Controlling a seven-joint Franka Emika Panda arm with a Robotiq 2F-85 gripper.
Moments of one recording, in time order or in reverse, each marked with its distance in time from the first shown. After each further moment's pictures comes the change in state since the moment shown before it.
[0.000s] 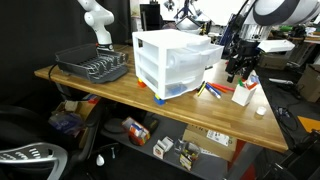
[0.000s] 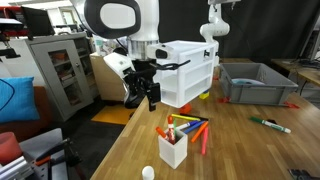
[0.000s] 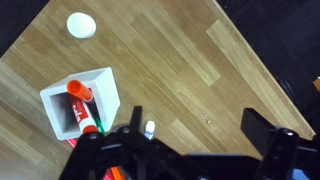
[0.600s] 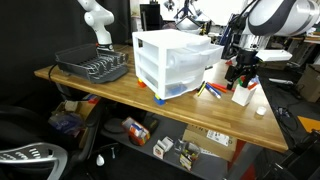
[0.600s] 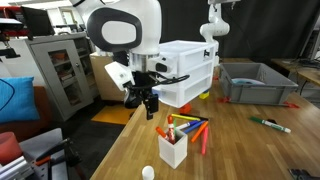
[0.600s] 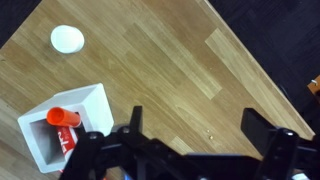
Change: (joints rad) arm -0.001 0.069 -0.003 -0.005 0.083 0.033 -0.053
